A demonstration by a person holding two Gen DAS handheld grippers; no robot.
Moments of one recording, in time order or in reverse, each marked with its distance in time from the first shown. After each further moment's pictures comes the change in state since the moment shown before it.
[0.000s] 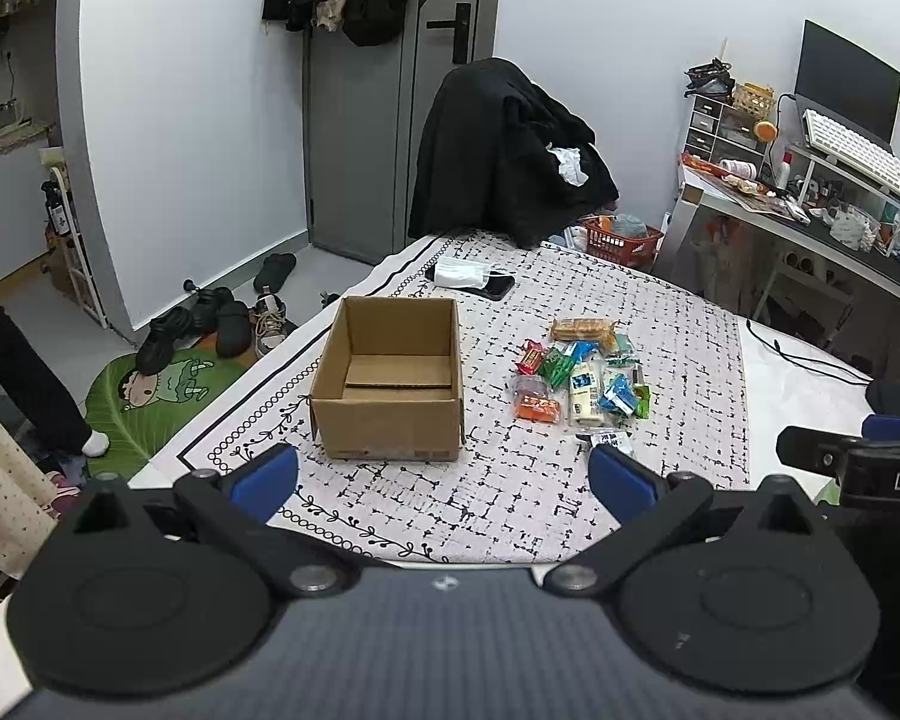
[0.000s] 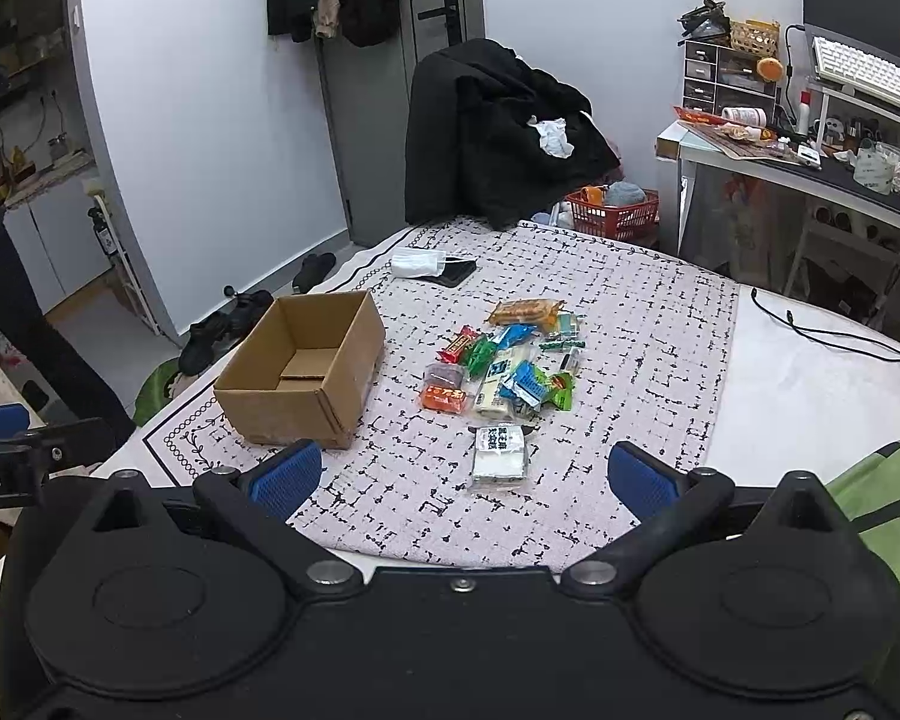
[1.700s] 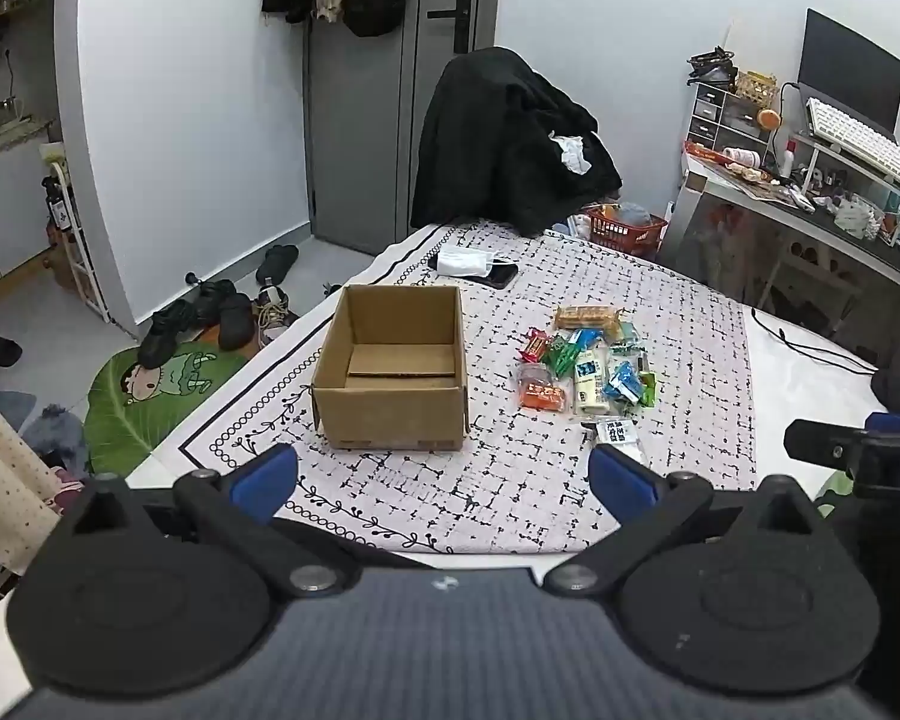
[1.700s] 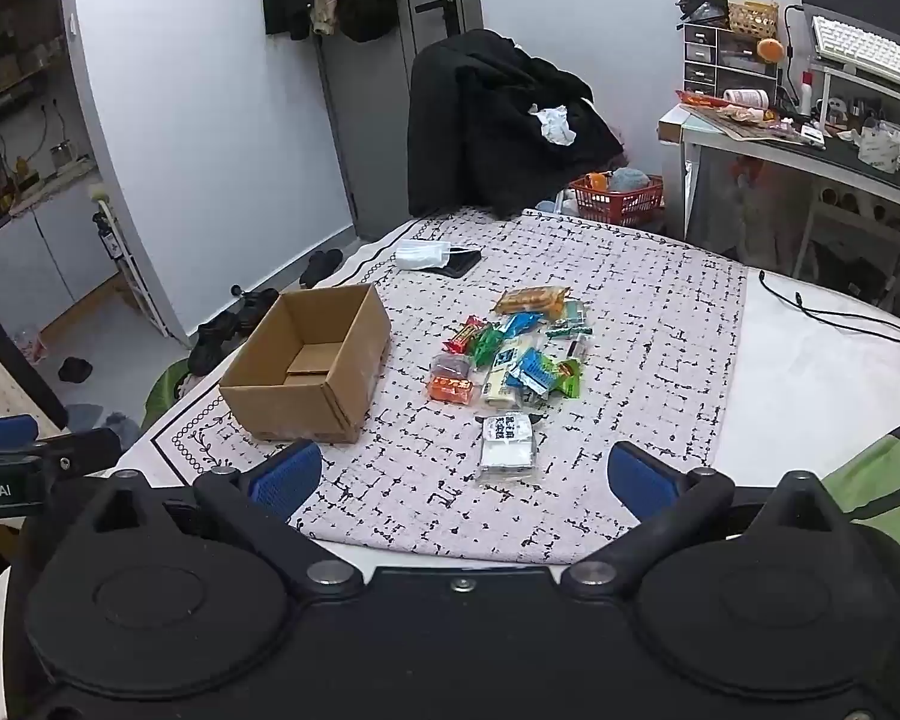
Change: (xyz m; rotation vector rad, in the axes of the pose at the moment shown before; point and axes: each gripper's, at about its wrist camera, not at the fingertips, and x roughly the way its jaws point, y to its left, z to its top) left arm 0.005 0.002 -0.002 0.007 0.020 0.008; right arm 0.003 -0.005 -0.004 0.026 0.013 0.023
